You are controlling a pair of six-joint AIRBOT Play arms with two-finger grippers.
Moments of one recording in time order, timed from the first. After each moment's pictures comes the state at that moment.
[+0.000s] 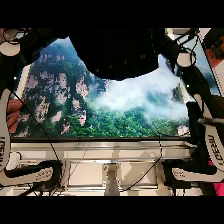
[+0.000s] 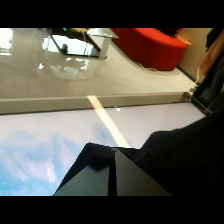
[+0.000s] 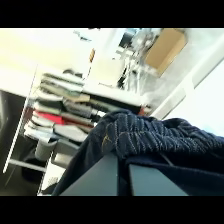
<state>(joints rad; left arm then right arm) -0.08 -1.39 1.53 0.37 -0.52 -0.63 0.20 -1.44 1.46 -0.41 0.18 1.53</state>
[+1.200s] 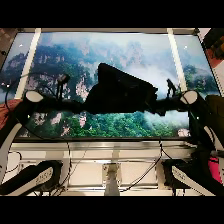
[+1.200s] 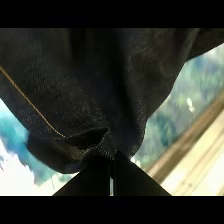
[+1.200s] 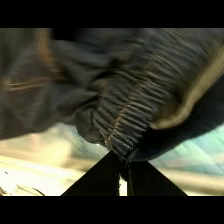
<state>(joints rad) -0.06 -1.14 0.73 0.66 -1.05 -0.68 0.08 -1.07 0.76 -0.95 1.07 1.78</state>
